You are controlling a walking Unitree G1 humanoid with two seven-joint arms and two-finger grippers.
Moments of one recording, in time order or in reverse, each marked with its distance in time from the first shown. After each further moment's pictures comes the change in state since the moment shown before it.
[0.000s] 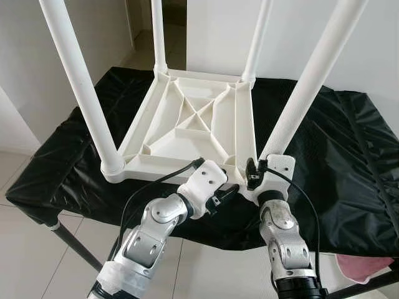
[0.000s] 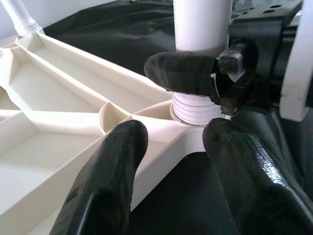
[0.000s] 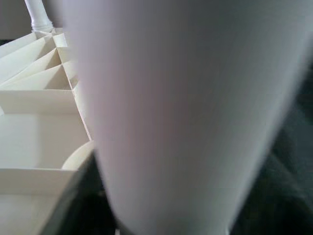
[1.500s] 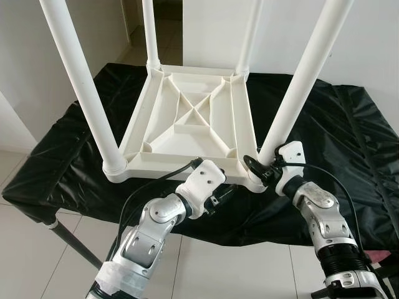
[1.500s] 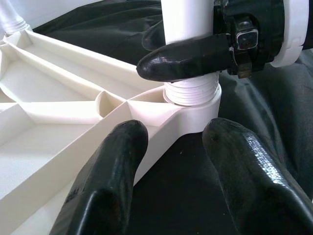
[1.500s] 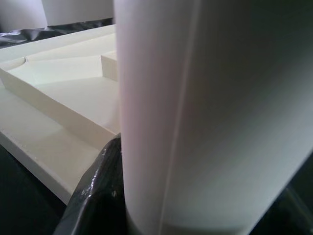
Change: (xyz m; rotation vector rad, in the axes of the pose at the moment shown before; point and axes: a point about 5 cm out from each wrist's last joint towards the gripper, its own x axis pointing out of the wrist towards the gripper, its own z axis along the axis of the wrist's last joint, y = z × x) left arm -0.003 0.002 0.002 0.008 -0.006 0.008; right arm 0.038 -0.039 0.007 -0.207 -0.006 0.631
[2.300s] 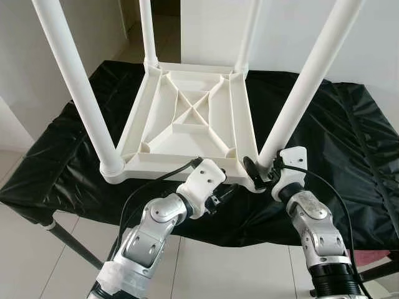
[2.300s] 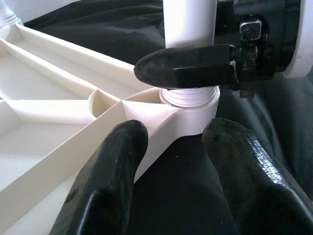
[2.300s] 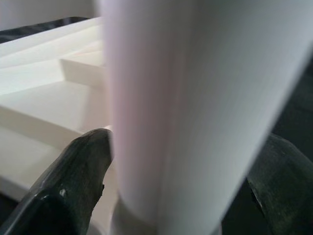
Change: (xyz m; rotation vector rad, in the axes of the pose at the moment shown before) left arm 0.001 -0.001 0.001 -0.016 -0.004 -0.004; right arm -0.010 0.015 0.008 0.049 -0.009 -0.184
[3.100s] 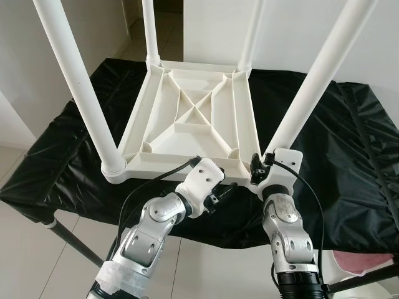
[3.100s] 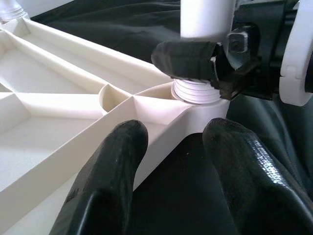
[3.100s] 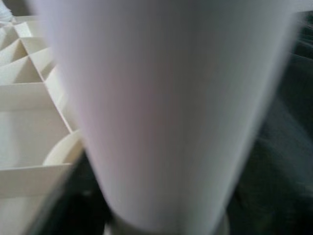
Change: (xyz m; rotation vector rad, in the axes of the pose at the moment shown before) left arm -0.001 0.002 0.000 -0.014 -0.003 0.010; right arm -0.002 0.032 0.002 0.170 0.041 -0.517
